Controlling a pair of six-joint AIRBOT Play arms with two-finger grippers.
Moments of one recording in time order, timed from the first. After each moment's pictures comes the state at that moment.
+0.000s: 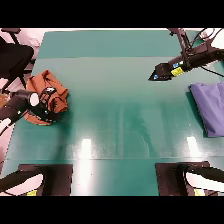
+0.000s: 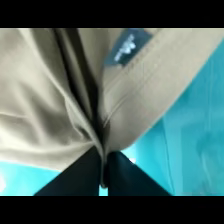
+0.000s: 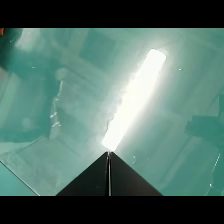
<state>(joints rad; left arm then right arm) -0.07 -1.20 0.87 1.66 -1.13 -1.48 0.15 -1.31 1.57 -1.04 1.46 1.43</state>
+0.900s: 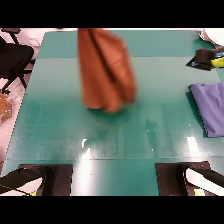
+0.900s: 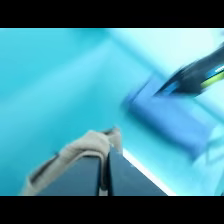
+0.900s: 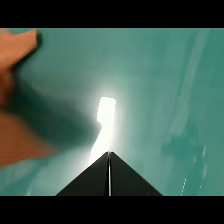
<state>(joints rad) -0.37 -1.20 1.93 0.82 -1.05 -1.27 -0.16 -1.14 1.57 -1.15 1.41 1.50</state>
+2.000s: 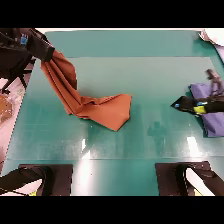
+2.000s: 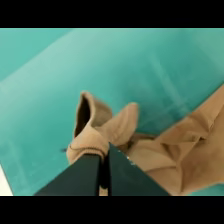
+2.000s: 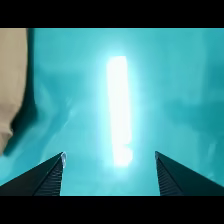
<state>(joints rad) -0.45 -1.19 1.88 1.75 -1.41 -1.36 -0.19 -0.88 0.80 -1.07 1.21 1.46</state>
